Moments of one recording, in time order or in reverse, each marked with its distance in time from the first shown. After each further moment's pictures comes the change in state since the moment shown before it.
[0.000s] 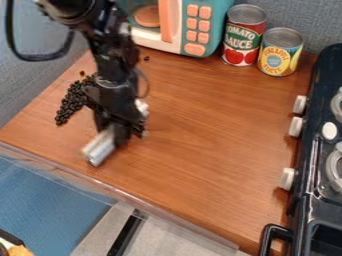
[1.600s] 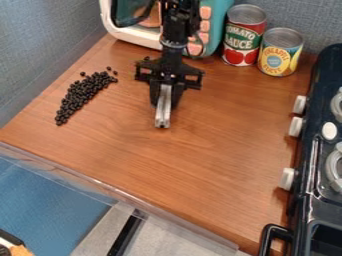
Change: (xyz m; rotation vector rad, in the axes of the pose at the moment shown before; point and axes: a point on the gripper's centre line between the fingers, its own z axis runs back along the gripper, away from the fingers) arm 0.102 0.012 -0.010 0.035 0.054 0.568
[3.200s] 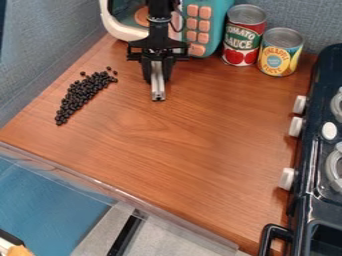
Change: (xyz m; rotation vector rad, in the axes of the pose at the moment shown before) arm 0.061 0.031 -0.002 -0.041 0.004 0.161
